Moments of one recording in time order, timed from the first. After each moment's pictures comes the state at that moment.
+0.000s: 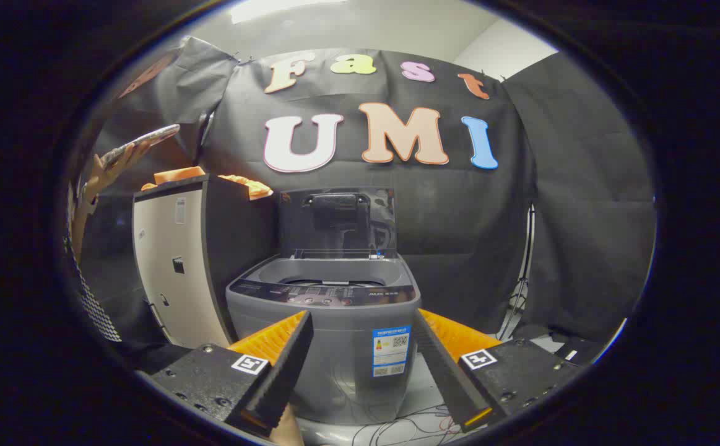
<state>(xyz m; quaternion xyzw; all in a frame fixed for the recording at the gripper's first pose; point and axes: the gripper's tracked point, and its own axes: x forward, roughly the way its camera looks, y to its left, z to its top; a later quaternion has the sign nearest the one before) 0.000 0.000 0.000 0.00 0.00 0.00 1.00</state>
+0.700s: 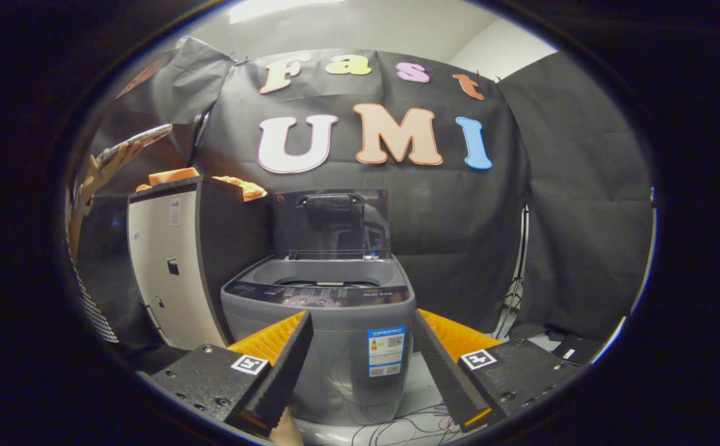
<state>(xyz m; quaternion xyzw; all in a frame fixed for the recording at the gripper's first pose) 0.001 -0.002 -0.001 0.00 0.00 -0.01 1.00</state>
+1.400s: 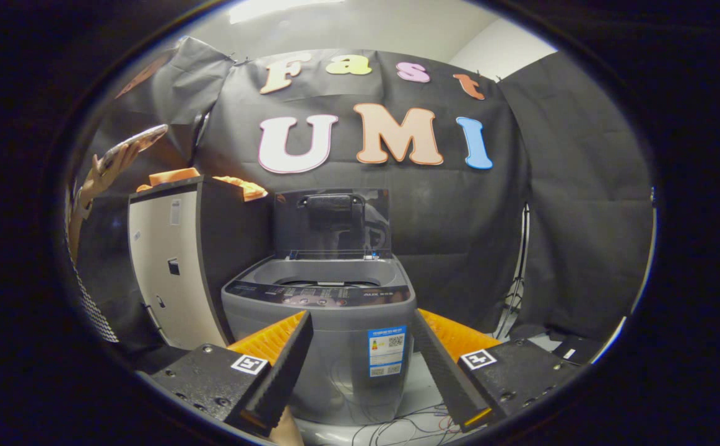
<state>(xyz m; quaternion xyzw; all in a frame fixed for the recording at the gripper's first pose) 0.001 -0.001 -0.001 0.00 0.00 0.00 1.00</state>
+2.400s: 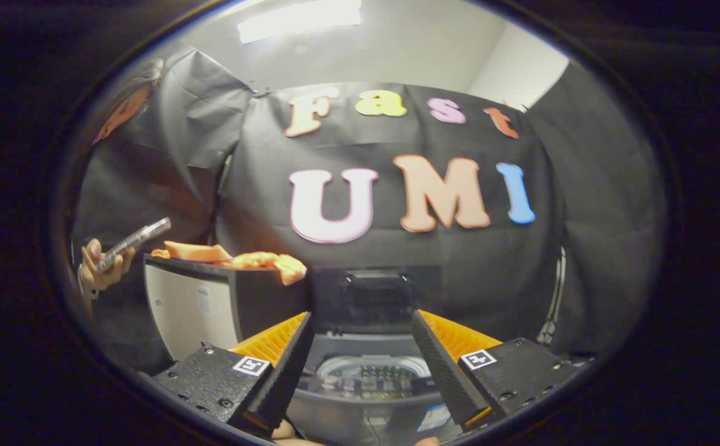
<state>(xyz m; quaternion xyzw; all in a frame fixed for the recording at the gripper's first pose) 0.070 0.123 0.183 -0.01 -0.12 0.07 0.99</state>
